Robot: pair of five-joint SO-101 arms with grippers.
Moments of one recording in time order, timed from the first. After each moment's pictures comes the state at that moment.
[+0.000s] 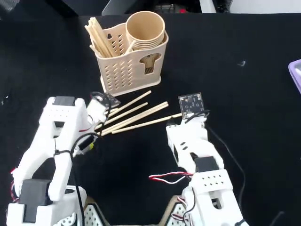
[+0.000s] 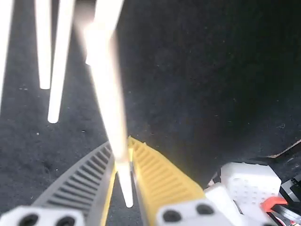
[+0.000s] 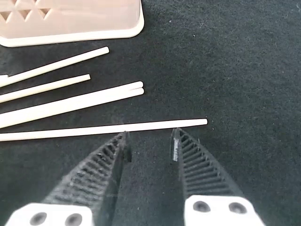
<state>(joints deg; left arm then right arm) -2.5 -16.0 39.0 81.2 -42.9 -8.2 -63.3 88.2 25.1 2.4</state>
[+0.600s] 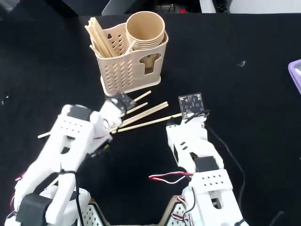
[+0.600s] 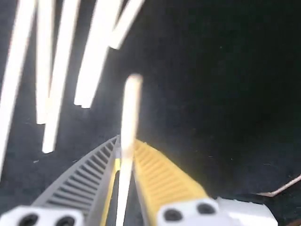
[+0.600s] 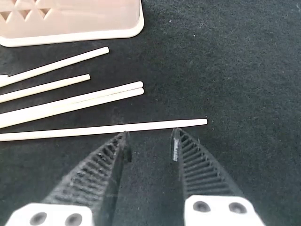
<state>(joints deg) 9.2 -26.0 48.4 71.9 -32.5 -8.2 -63.3 88.2 25.1 2.4</state>
